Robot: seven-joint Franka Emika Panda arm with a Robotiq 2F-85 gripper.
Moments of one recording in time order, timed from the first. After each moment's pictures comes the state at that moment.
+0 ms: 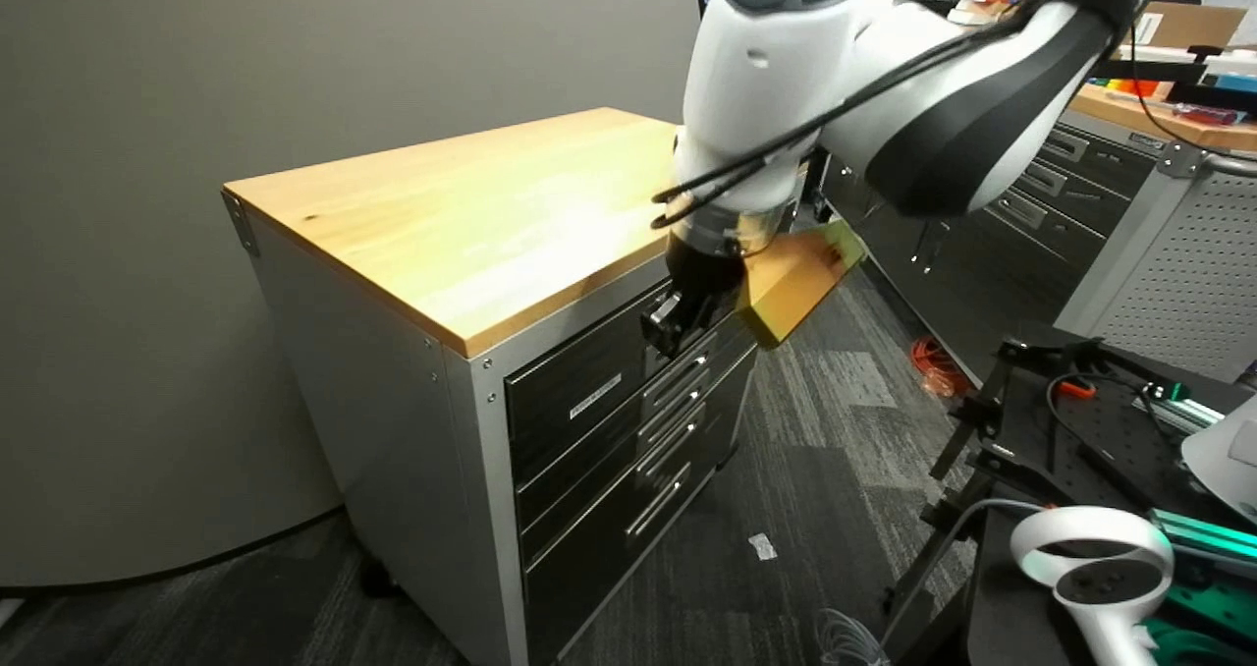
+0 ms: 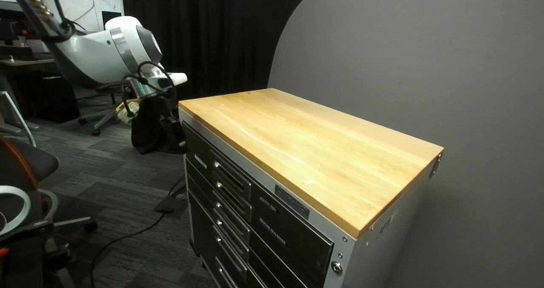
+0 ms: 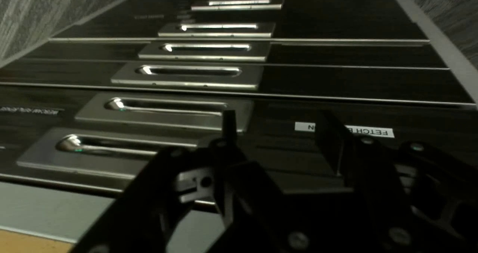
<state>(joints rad) 0.01 0.43 0.49 -2.21 -0.99 2.45 1.32</state>
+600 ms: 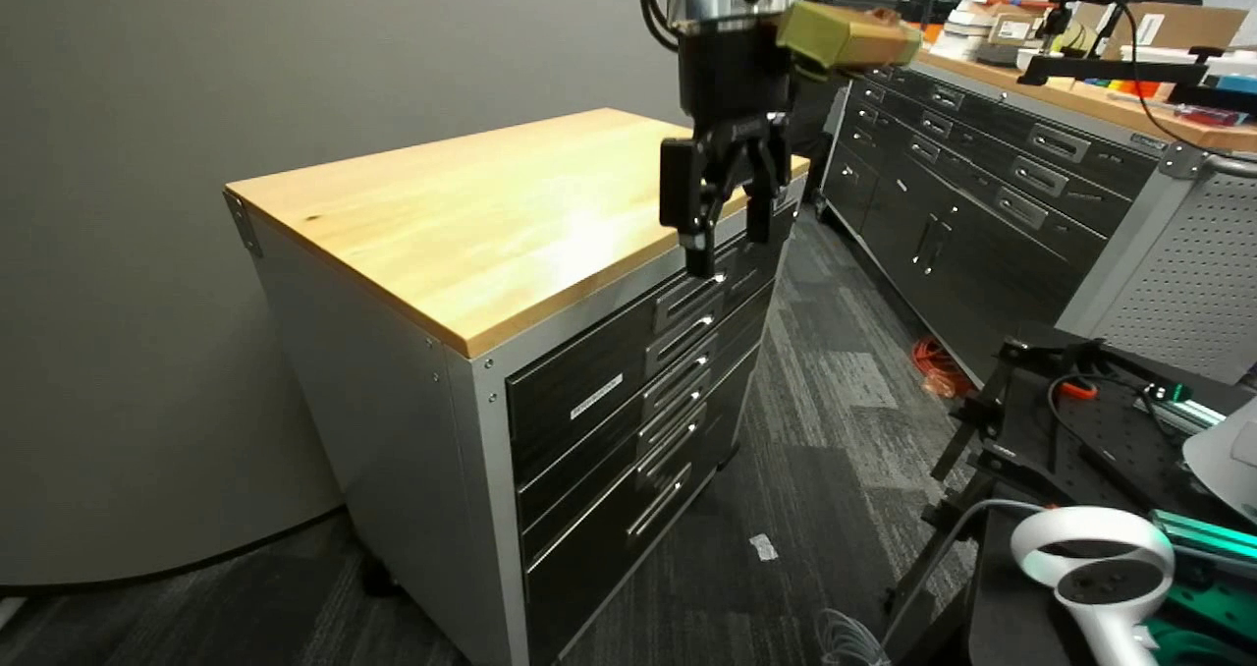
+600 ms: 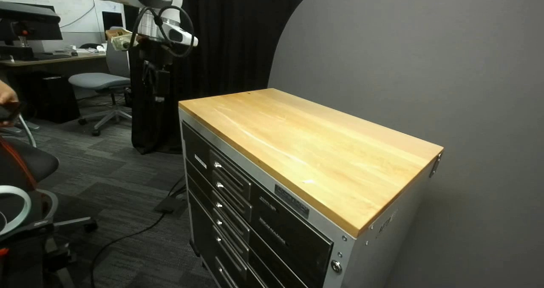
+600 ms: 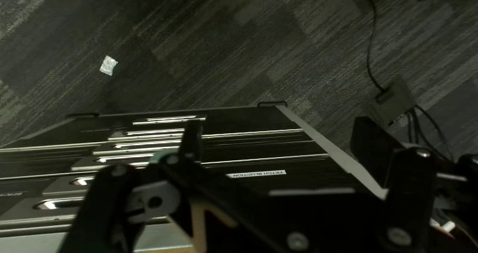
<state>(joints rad) -0.54 0.35 1.07 -2.09 -0.26 2.10 0.70</state>
